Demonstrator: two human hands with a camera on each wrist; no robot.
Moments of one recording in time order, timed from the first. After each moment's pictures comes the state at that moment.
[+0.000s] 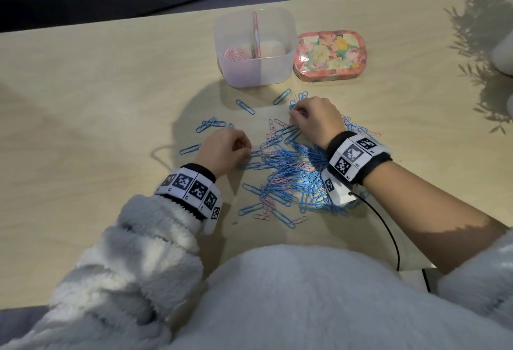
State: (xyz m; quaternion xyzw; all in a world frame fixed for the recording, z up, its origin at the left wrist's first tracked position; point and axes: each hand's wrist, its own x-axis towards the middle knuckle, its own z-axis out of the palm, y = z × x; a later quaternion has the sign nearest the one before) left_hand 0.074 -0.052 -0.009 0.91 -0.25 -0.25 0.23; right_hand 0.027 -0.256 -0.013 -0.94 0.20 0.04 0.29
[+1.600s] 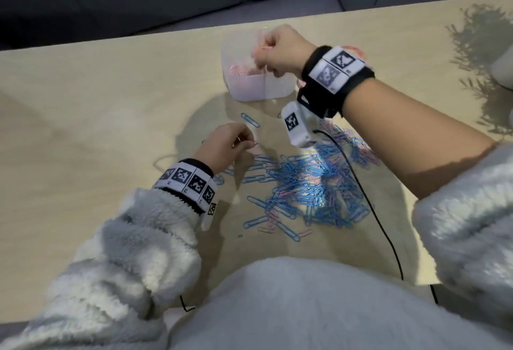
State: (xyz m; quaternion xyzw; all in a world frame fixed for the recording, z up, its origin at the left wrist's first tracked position) left_hand 0.101 -0.054 0.002 0.88 -0.31 -0.23 0.28; right_hand 0.147 -0.246 0.068 -0.85 0.16 0.09 0.50
